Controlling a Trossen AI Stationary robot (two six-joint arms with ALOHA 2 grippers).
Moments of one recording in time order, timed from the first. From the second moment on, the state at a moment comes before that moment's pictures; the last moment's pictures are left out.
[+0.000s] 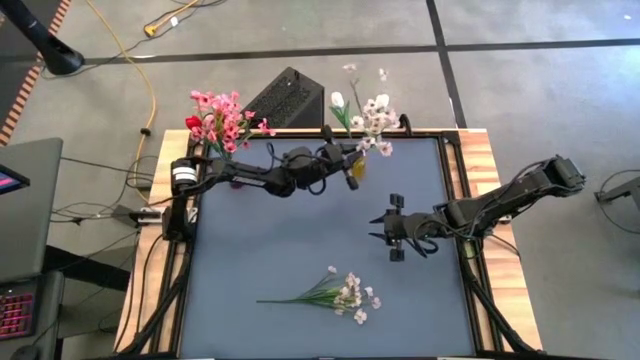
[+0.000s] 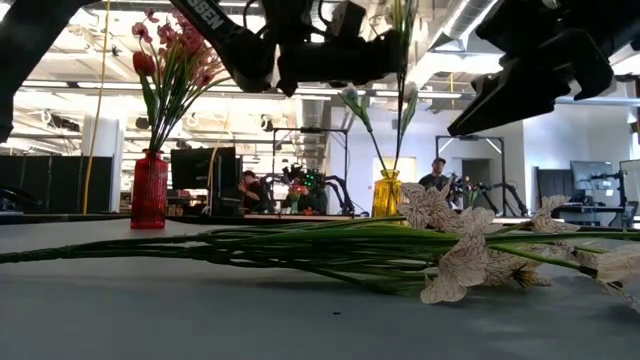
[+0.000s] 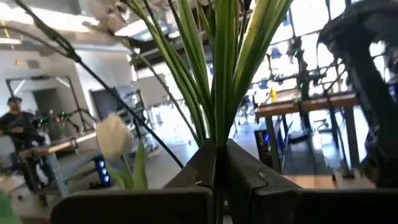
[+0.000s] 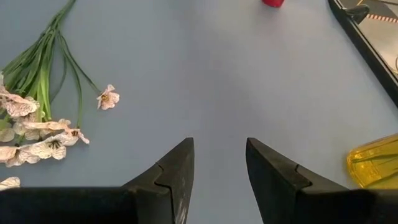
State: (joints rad) left arm 0.23 2.00 1.27 1.01 -0.18 0.29; right arm 0.29 1.09 0.53 -0.07 0.39 0.05
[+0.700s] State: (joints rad) left arm 0.28 2.02 1.27 0.86 -0.21 0.18; right arm 0.29 1.09 0.53 -0.07 0.37 0.06
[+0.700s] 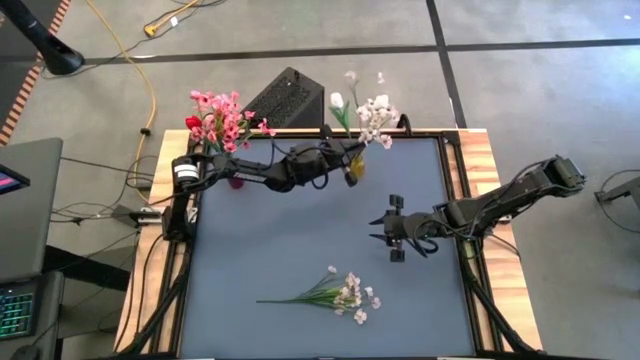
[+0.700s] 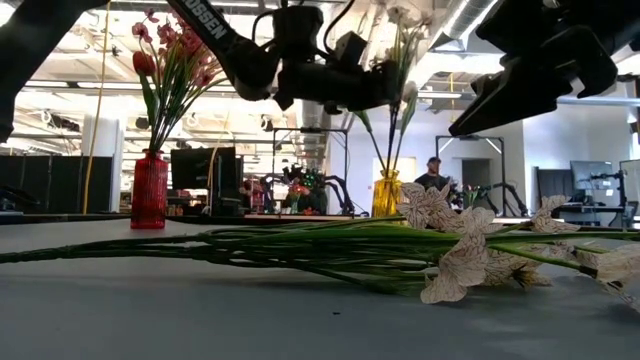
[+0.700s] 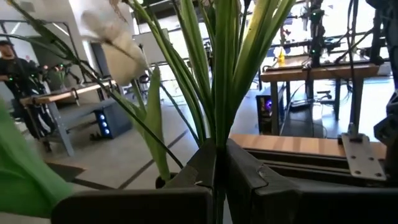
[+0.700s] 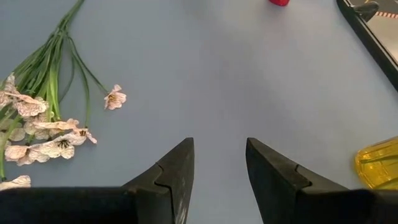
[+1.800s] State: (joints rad) left arm 0.27 1.97 1.28 0.55 -0.26 0.10; right arm 0.29 1.09 0.53 -0.07 0.36 0.09
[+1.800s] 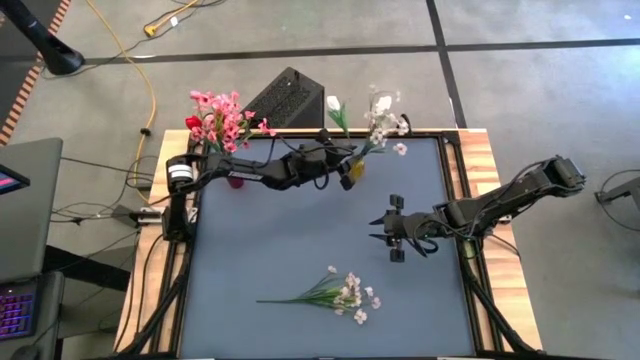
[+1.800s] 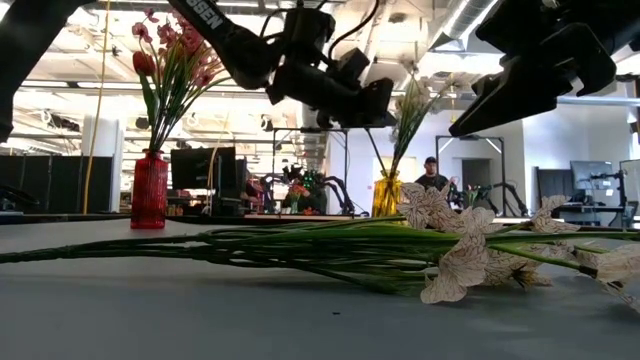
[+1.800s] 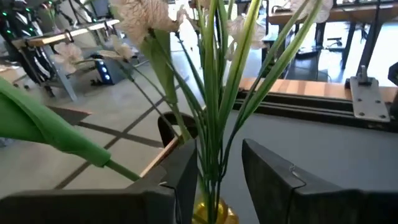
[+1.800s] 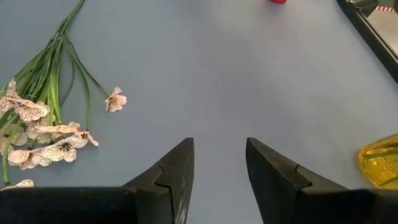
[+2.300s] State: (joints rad) left arm 0.17 1.82 1.30 0.17 -0.22 0.18; right arm 0.29 1.09 0.53 -0.07 0.36 0.09
